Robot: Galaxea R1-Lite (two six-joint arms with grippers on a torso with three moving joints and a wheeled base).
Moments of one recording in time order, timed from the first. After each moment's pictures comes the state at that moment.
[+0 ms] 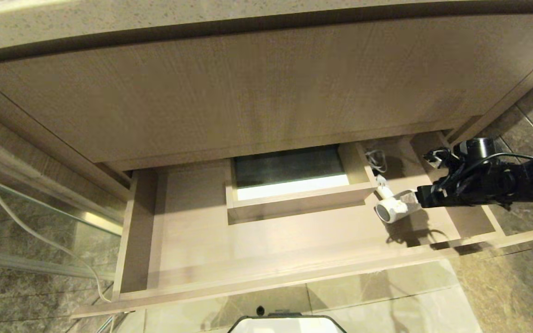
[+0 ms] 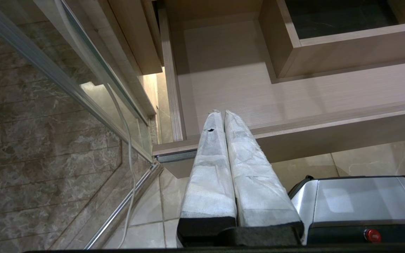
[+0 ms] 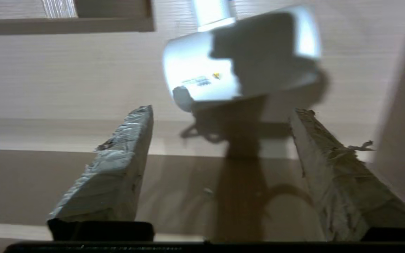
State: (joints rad) left arm 0.00 0.00 0.00 0.00 0.00 0.00; right arm -0.12 2.12 -1.23 -0.16 0.22 -0.16
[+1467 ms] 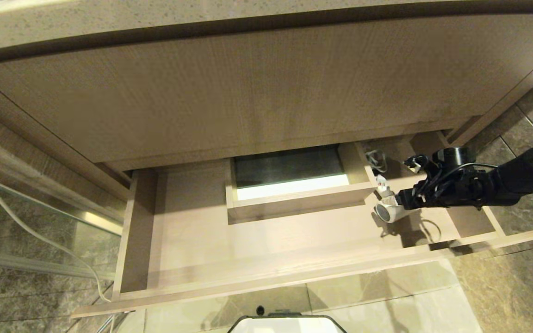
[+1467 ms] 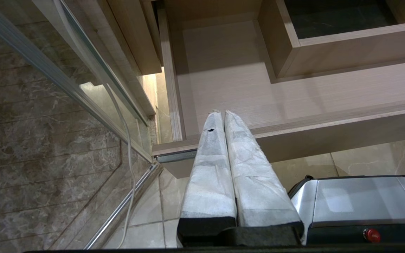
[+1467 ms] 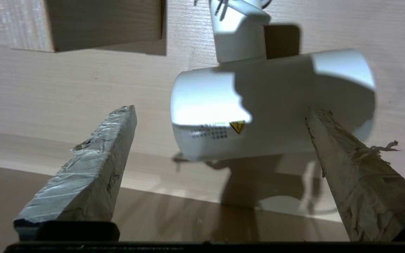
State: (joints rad) left arm 0.00 0.00 0.00 0.00 0.00 0.00; right arm -0.09 2.29 -1.35 -0.23 0.27 -0.23
